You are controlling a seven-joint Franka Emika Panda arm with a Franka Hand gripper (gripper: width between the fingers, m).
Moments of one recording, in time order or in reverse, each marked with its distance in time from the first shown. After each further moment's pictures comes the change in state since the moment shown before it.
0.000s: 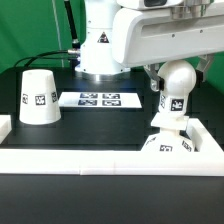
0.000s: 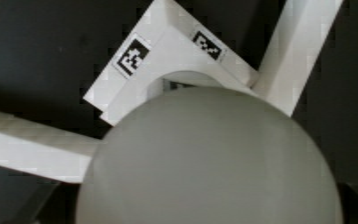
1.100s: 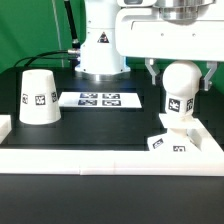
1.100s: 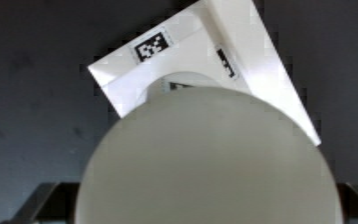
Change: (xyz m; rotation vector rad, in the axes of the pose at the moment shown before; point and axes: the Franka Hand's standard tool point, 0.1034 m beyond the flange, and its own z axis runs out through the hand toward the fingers) arm 0.003 -0.001 0.001 0.028 0.019 0.849
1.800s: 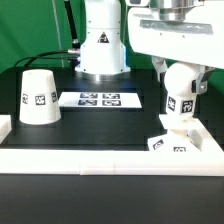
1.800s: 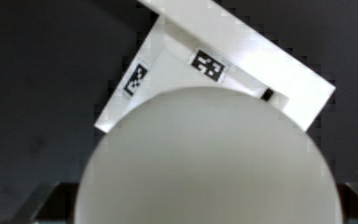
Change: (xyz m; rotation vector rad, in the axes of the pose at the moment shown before) arm -0.006 -0.002 0.003 0.040 -0.024 0.583
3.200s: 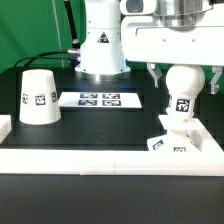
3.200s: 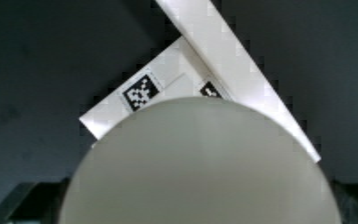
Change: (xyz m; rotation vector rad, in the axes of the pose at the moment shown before) arm -0.006 0.003 0.007 -0.011 -0.026 -0.628
